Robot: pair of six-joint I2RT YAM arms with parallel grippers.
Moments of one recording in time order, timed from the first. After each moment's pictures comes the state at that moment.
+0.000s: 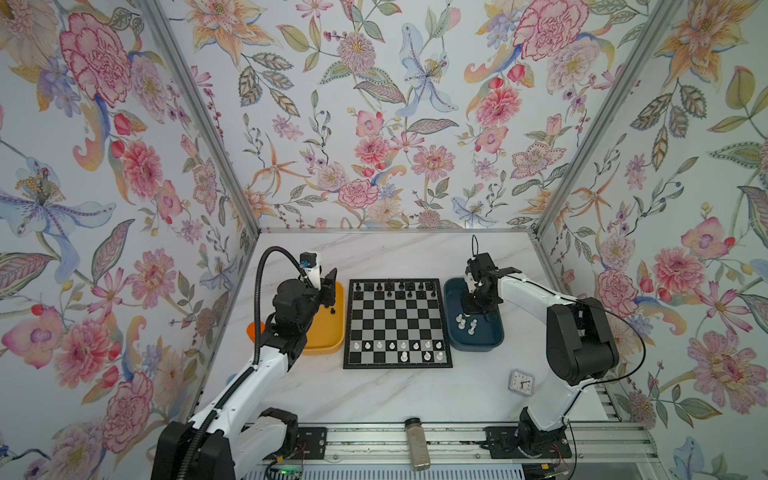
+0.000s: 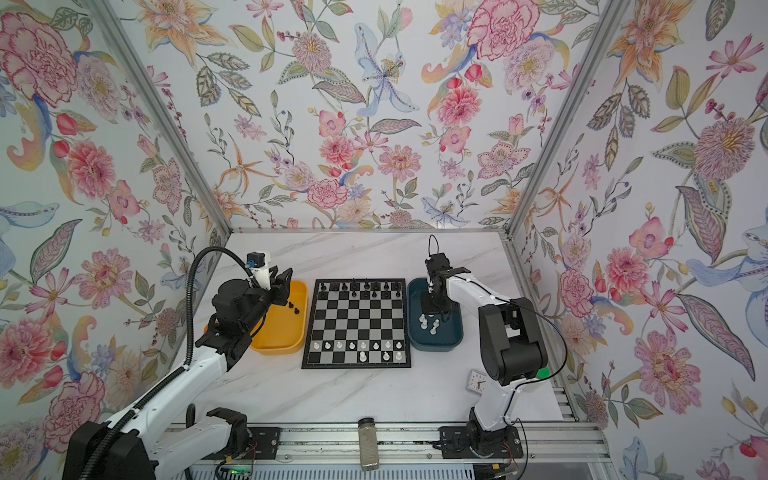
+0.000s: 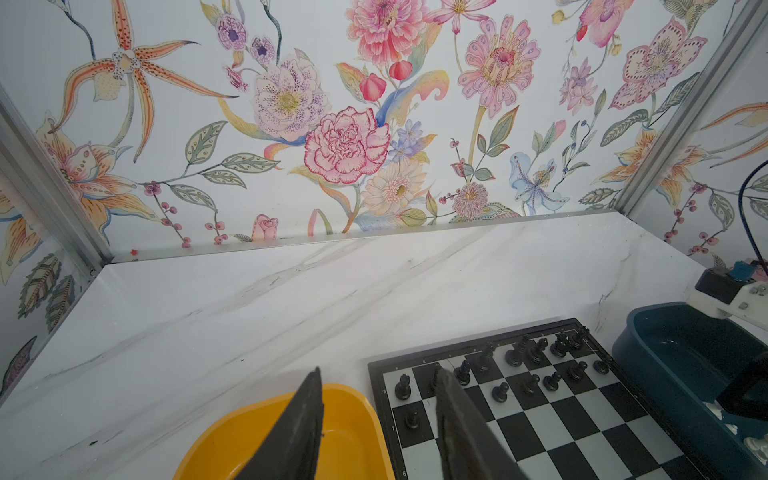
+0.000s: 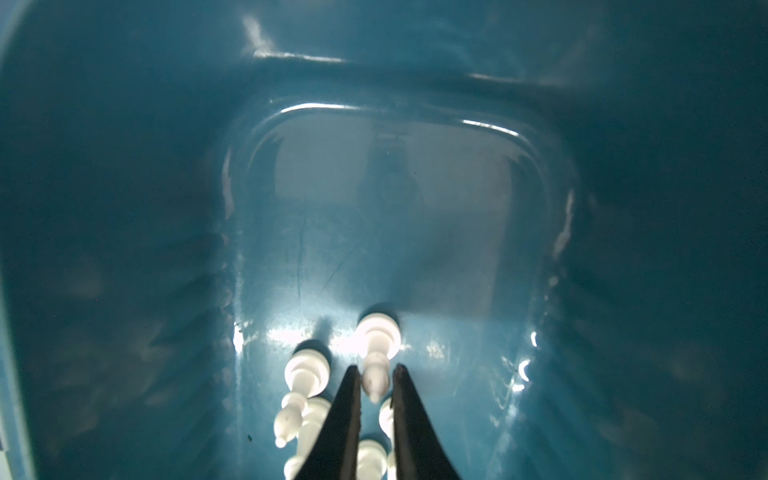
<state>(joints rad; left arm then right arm) -0.27 1.06 0.61 0.27 0.00 -0.08 0.28 1.79 1.20 -0.71 0.01 0.17</state>
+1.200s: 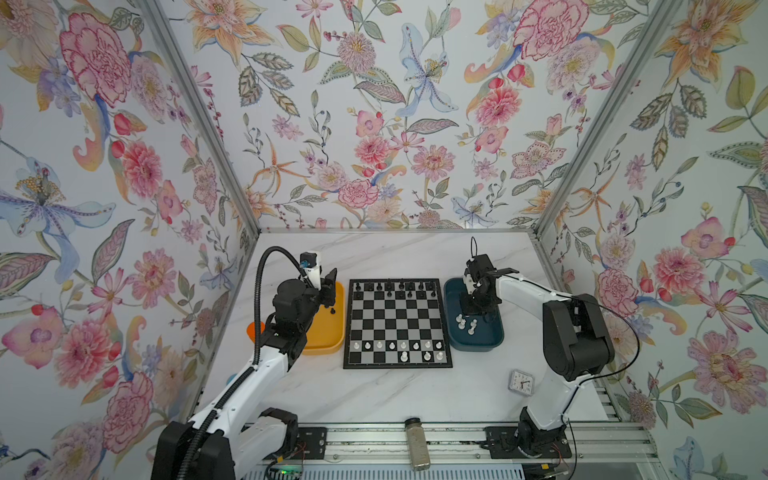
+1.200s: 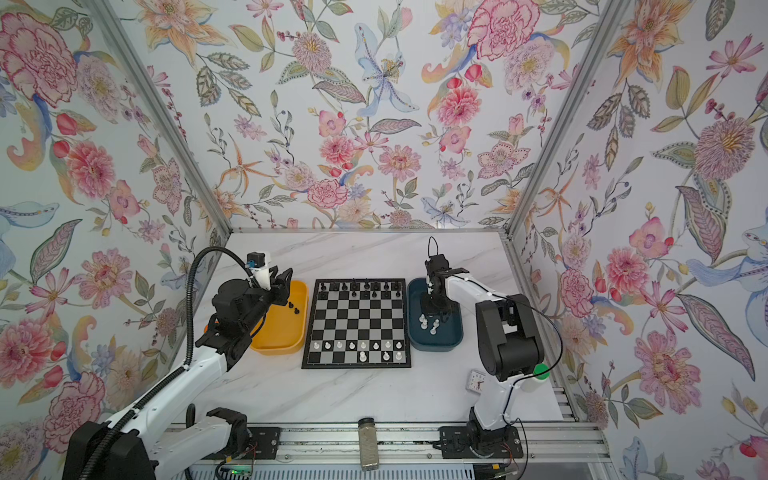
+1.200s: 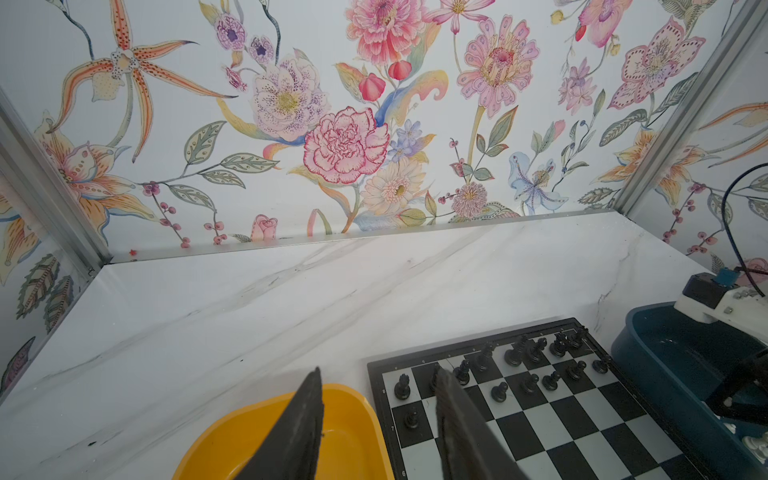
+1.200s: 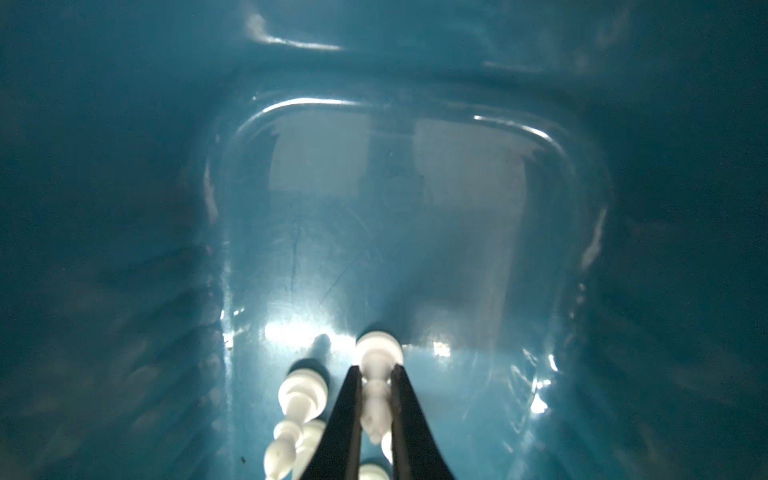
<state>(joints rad) -0.27 1.06 0.61 0.27 0.00 -0.08 0.27 1.82 1.20 -0.69 -0.01 0.16</state>
